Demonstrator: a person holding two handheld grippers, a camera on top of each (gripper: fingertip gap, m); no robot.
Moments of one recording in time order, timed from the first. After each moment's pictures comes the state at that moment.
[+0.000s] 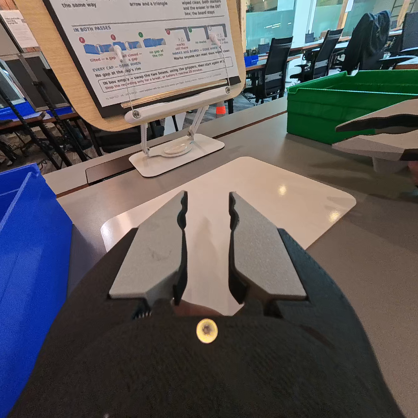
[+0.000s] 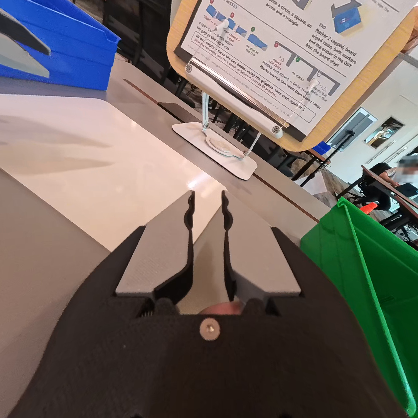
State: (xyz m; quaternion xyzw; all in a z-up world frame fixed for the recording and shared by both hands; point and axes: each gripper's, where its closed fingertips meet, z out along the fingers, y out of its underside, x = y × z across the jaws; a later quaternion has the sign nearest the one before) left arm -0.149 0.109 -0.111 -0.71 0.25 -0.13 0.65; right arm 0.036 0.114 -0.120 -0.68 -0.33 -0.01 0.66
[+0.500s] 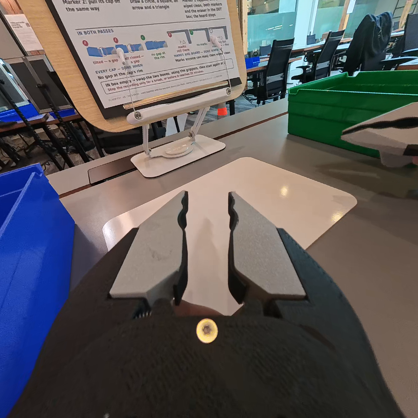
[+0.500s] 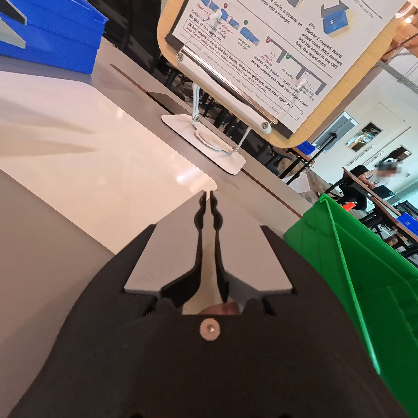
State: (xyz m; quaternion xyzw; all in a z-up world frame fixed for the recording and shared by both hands) left arm -0.150 0.108 -0.111 -0.71 0.25 -0.13 0.65; right arm 0.049 0.113 -0.122 -0.67 -0.34 -0.05 0.66
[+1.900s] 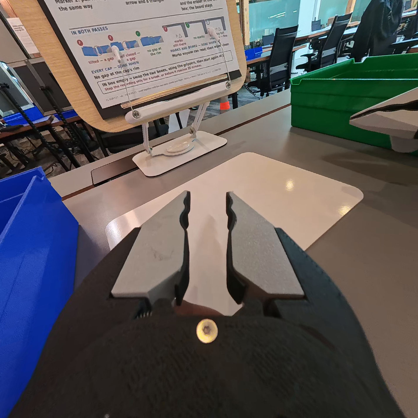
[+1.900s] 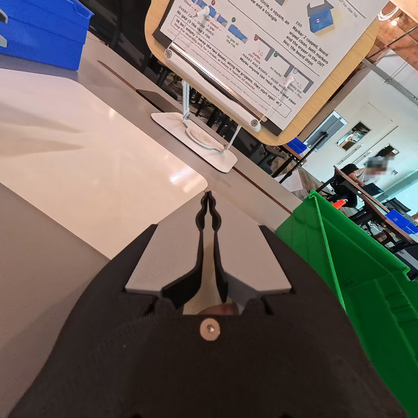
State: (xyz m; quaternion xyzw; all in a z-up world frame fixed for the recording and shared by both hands) left arm -0.147 0.108 -0.114 -0.71 0.26 -0.11 0.65; right arm 0.060 0.117 -0.118 -0.67 -0.33 -0.06 0.66
